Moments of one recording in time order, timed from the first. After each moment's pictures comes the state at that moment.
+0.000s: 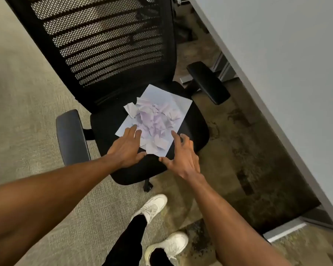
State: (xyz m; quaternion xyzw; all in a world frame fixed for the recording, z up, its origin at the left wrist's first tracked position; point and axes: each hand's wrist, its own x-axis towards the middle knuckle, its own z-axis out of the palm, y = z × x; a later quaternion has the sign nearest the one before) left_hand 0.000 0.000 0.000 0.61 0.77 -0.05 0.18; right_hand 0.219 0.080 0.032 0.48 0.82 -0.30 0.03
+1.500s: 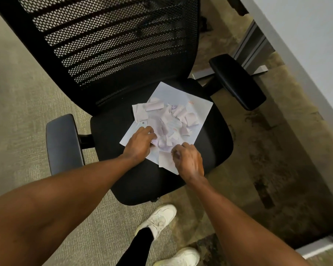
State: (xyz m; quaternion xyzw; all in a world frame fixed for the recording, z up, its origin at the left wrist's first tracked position) left_hand -0.051 0.064 -0.112 0.59 0.78 0.07 0.20; right_hand 0.152 0.123 -0.098 0.47 0.84 -0.27 -0.01
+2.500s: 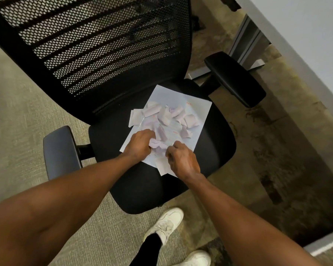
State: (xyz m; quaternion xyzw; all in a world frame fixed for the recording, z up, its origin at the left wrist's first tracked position) left_hand -0.069 0.085 -0.124 0.57 0.78 0.10 0.25; right_hand 0.130 0.129 -0.114 0.40 0.88 -0.26 0.00
